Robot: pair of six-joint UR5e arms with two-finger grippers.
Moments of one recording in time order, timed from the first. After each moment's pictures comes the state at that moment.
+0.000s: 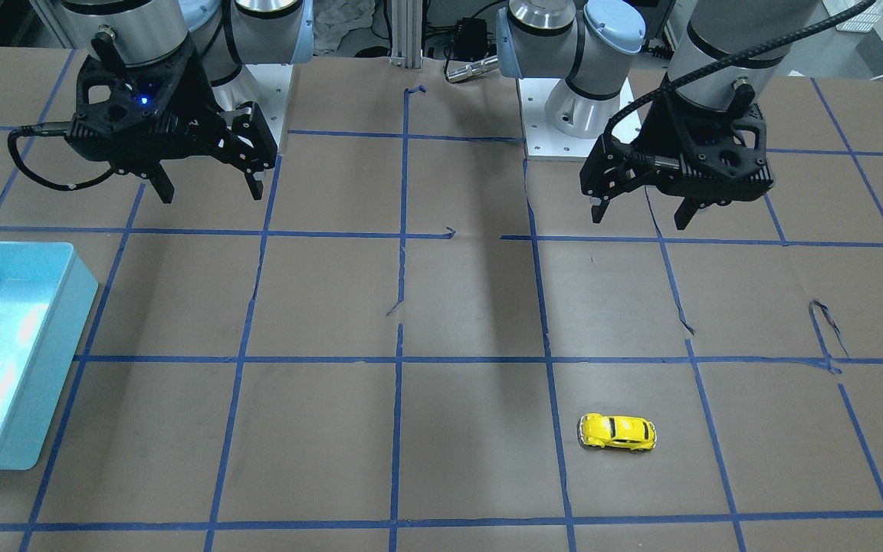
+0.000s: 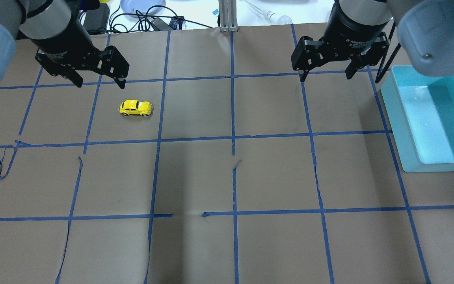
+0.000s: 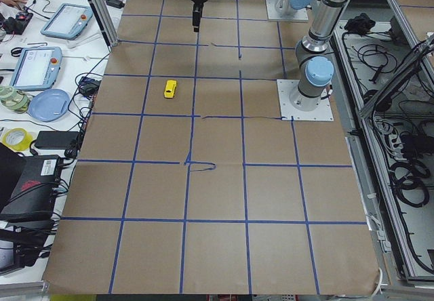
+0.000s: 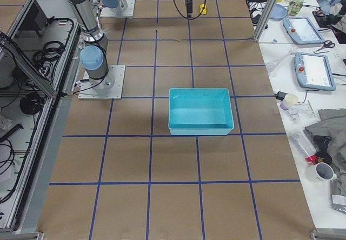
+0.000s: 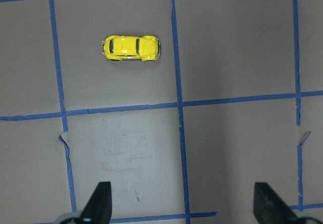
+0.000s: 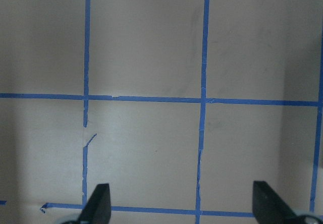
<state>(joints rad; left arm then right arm) -1.54 -1.59 -1.55 -1.50 1.57 0.10 1.65 -1.57 1.53 -1.64 -1.53 0.04</state>
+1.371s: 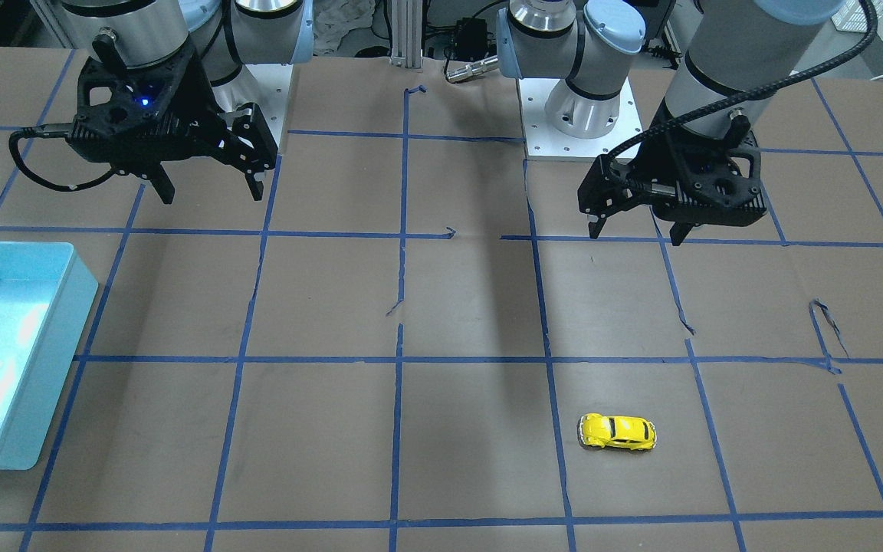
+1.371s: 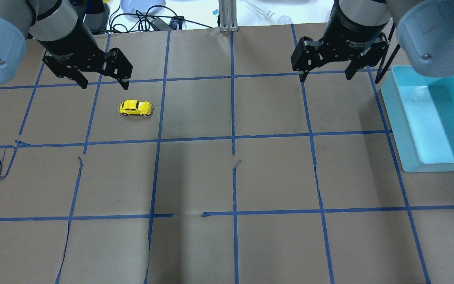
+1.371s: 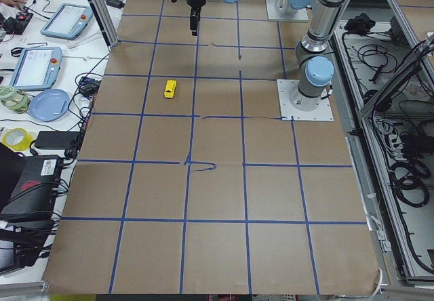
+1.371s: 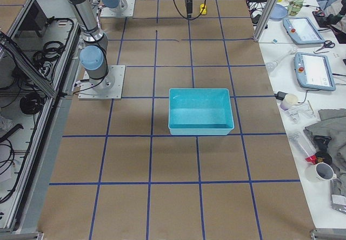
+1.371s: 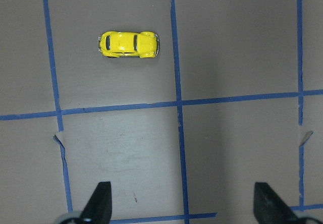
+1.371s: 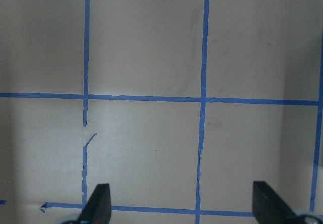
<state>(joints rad) -1.53 -1.62 -1.55 -1.49 1.57 0.10 1.65 -1.57 1.54 -1.64 -1.53 0.04</state>
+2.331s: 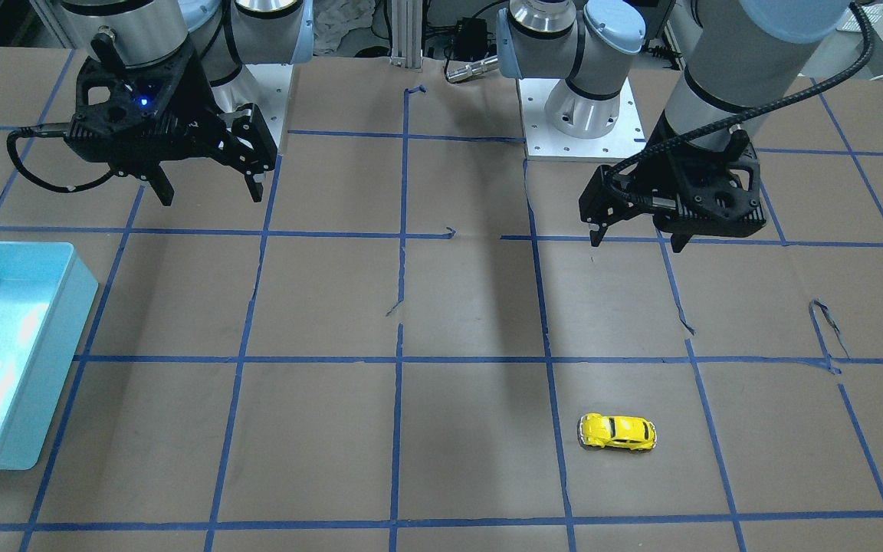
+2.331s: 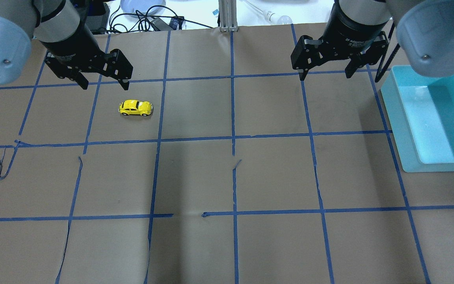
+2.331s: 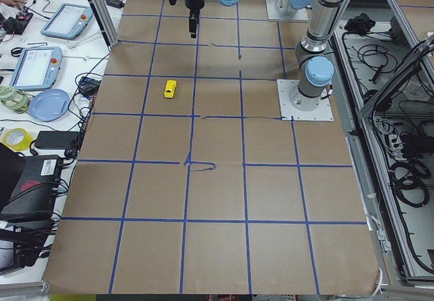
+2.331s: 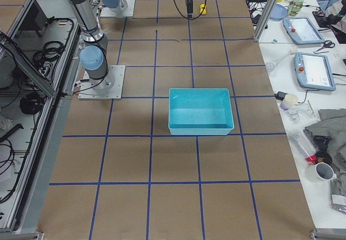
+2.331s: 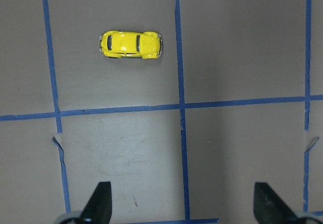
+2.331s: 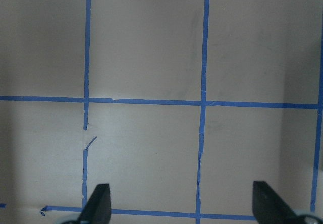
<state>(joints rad) -1.53 -1.63 -1.55 -1.48 1.57 0.10 1.65 -1.57 1.54 -1.65 -1.53 0.04</state>
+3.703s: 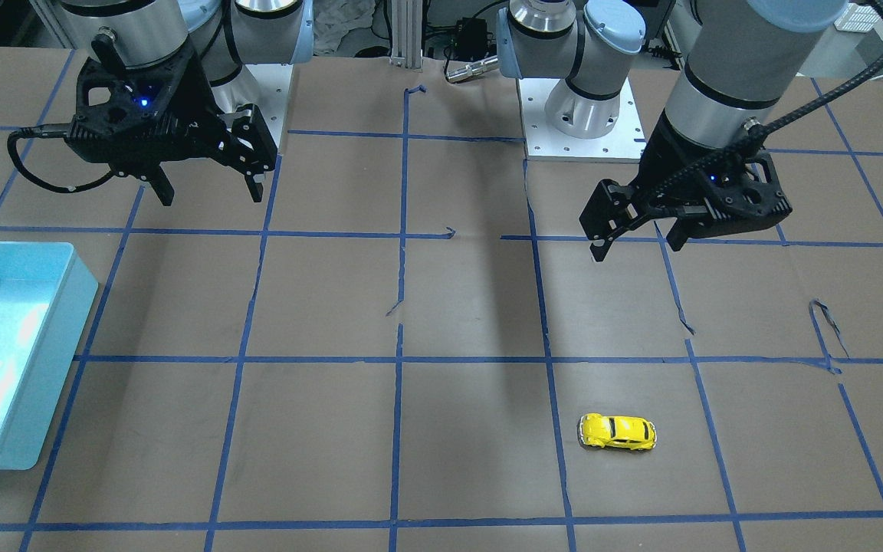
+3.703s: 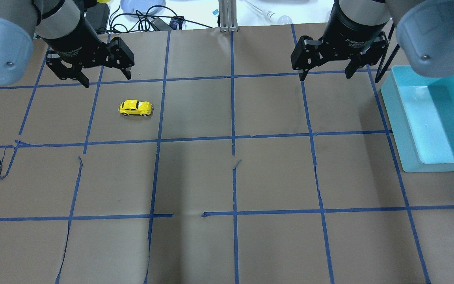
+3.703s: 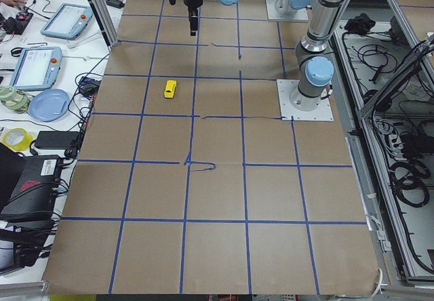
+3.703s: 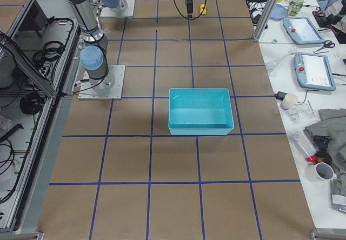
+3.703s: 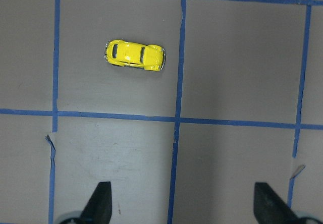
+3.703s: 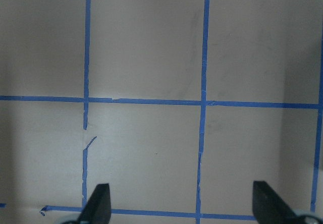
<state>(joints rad) -1.53 -1.64 -1.56 -1.41 1.56 -0.23 1.65 -1.57 1.54 -1.65 -1.53 0.04</state>
